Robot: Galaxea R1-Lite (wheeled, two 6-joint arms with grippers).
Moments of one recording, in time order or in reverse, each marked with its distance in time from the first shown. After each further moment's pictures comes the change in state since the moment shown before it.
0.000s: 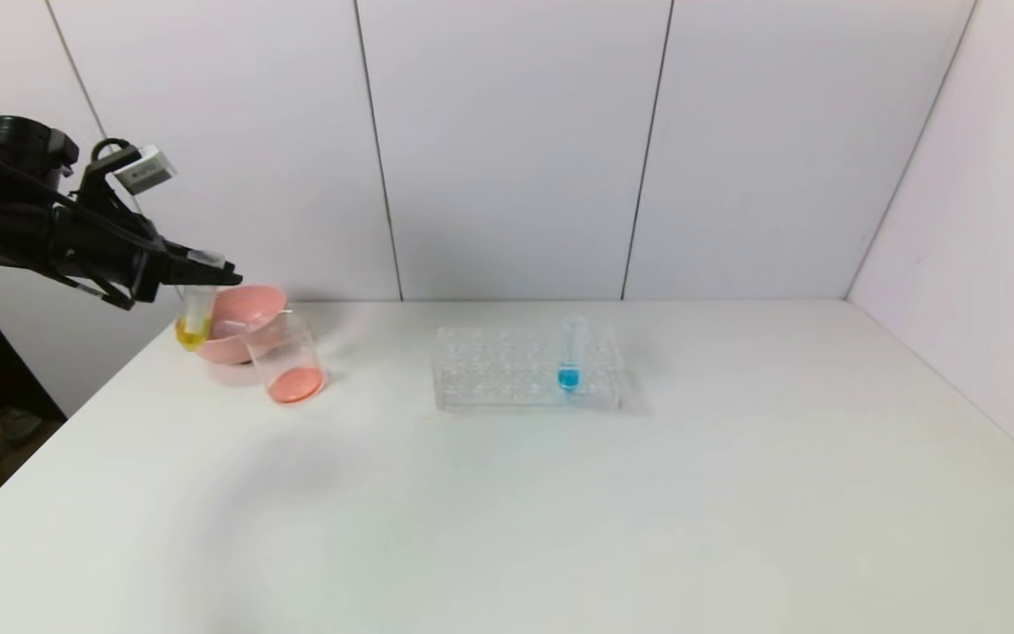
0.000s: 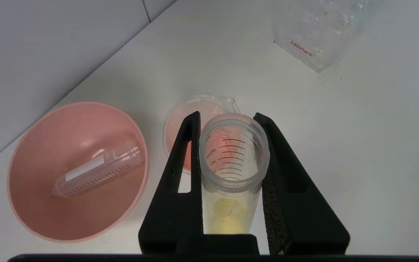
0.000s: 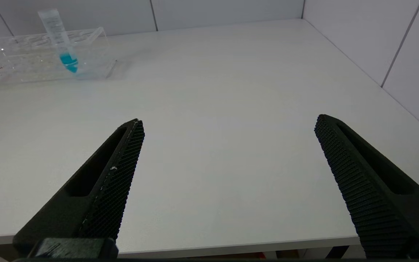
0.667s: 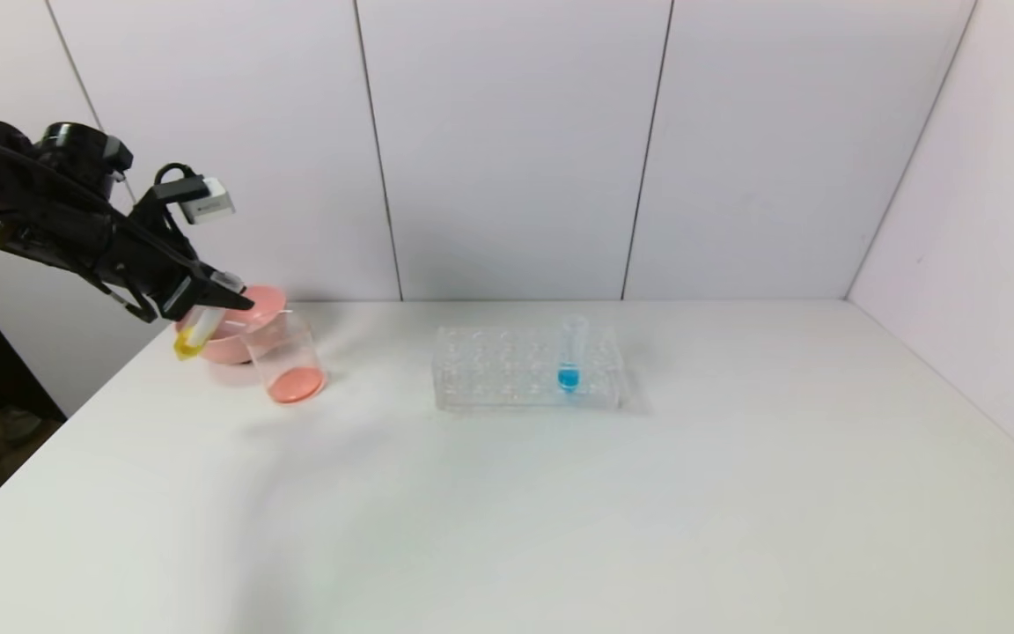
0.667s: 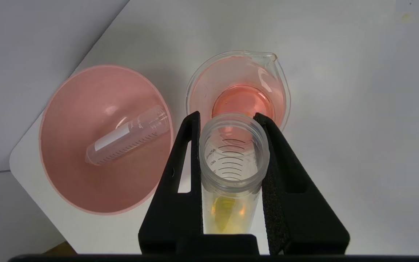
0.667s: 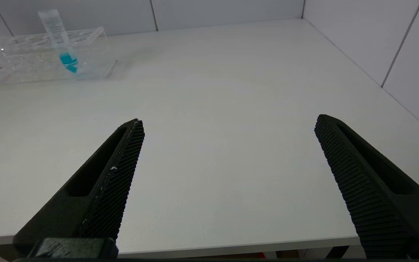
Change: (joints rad) left arm -0.087 0.038 -0.041 0.039 0.309 0.103; right arm 0.000 0.000 0.000 0.000 0.000 0.000
